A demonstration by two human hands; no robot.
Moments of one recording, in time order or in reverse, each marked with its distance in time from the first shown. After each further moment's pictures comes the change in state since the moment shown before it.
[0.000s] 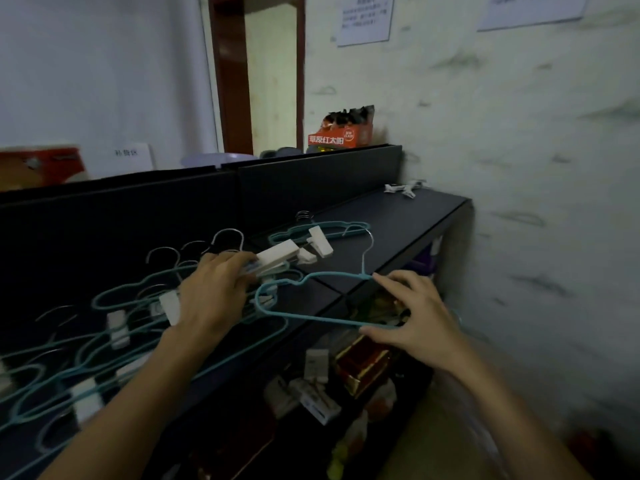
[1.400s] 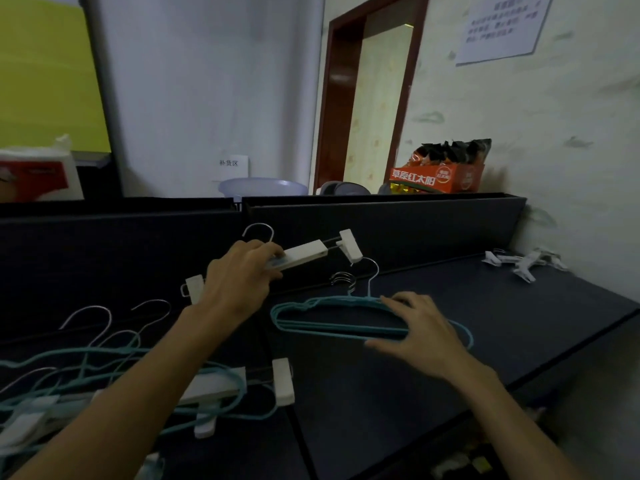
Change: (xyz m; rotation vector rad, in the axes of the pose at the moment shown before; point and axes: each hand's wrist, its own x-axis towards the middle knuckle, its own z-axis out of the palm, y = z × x) left_hand 0.206 0.010 0.113 0.180 0.002 -0.264; right_hand 0.297 0.165 0.079 -0.104 -0.262 -0.254
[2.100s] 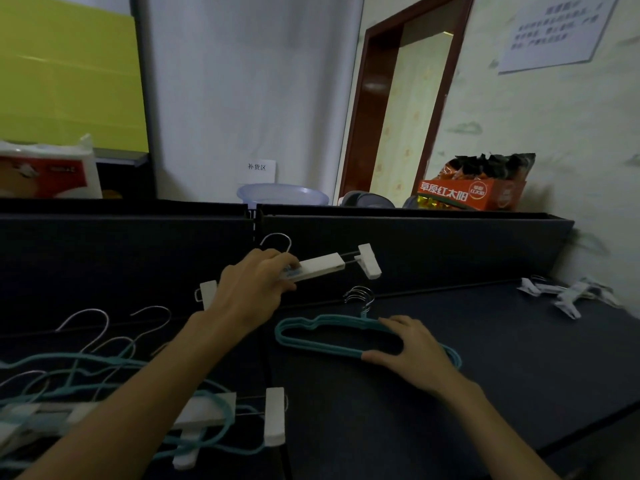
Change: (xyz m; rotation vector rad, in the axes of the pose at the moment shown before) left_hand 0.019 0.000 0.017 -0.022 -0.012 0.016; right_hand 0.055 0.026 0.041 0.161 -0.140 0.012
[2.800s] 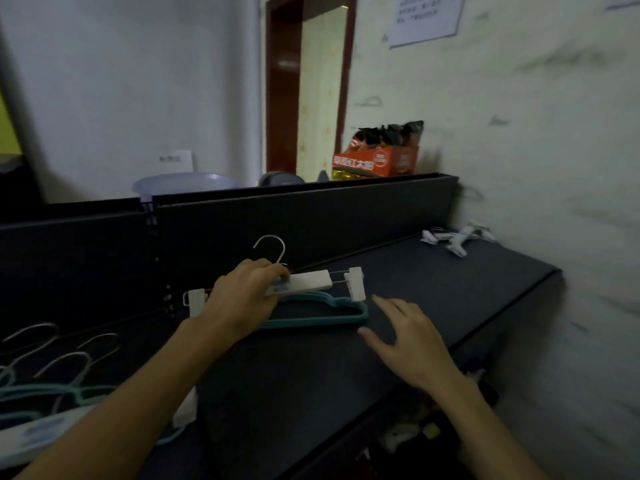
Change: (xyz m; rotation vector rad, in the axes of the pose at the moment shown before) left_hand -0.003 0.088 0.048 -0.033 -0.180 0.227; right_hand -0.109 0.046 -0.035 -0.136 0.335 0.089
